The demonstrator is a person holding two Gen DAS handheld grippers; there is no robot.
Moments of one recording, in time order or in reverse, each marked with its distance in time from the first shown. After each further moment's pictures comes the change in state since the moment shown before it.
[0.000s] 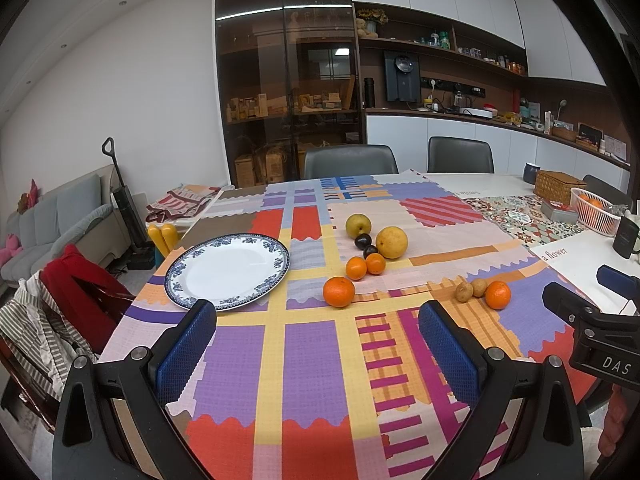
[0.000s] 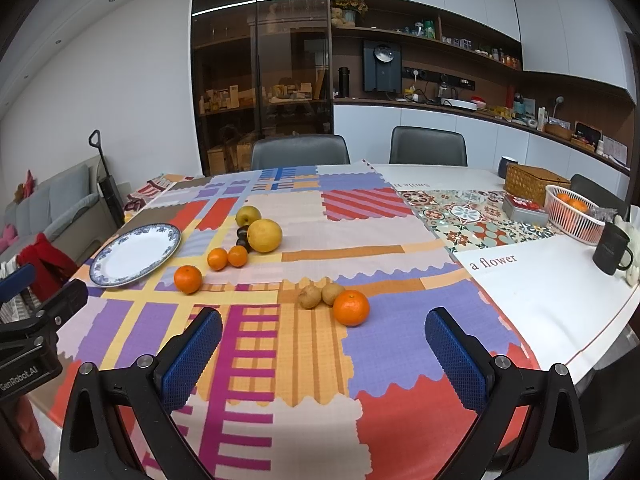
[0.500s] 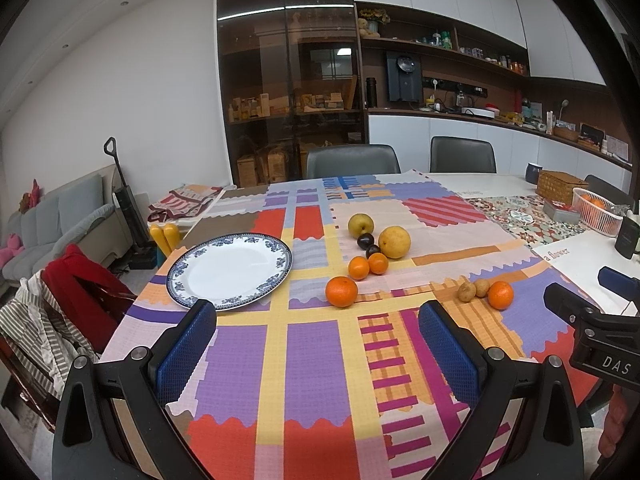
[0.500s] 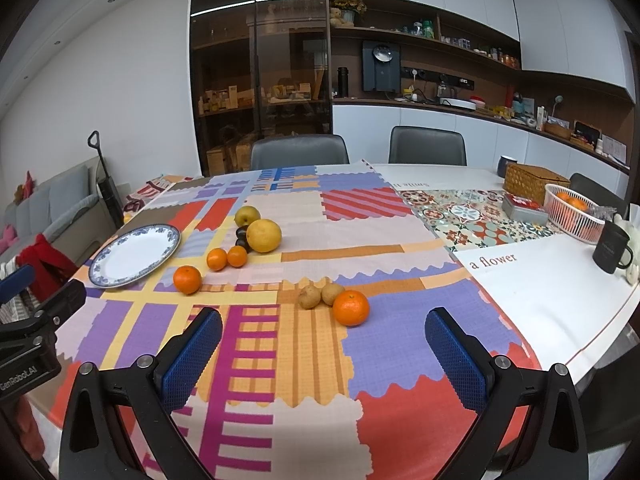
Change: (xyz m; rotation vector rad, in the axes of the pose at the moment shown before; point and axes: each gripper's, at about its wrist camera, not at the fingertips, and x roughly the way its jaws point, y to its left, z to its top) left arm 0.000 0.001 0.000 0.001 0.000 -0.002; right arm 0.001 0.000 -0.001 0.002 0.003 -0.001
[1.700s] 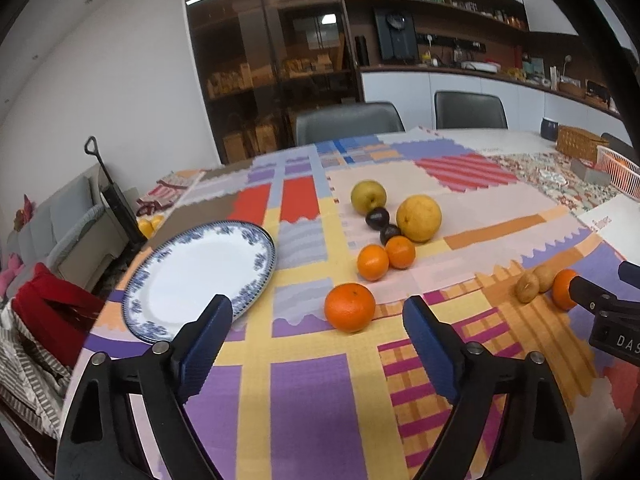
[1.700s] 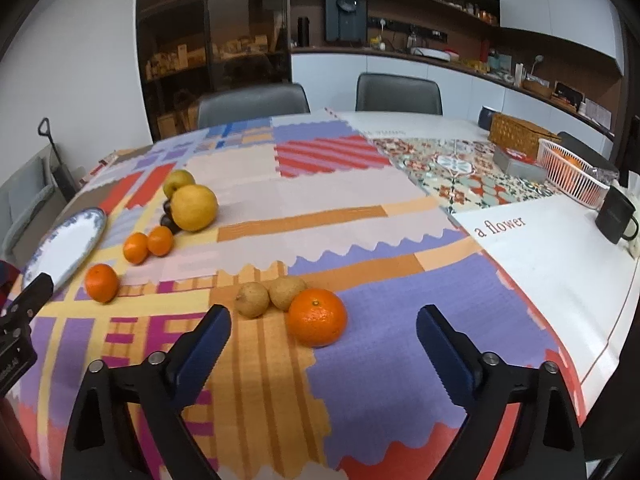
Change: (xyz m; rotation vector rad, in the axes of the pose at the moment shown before) left arm 0.130 -0.012 0.004 0.097 0.128 0.024; right arm 0.120 -0.018 0.000 0.069 0.179 -0.134
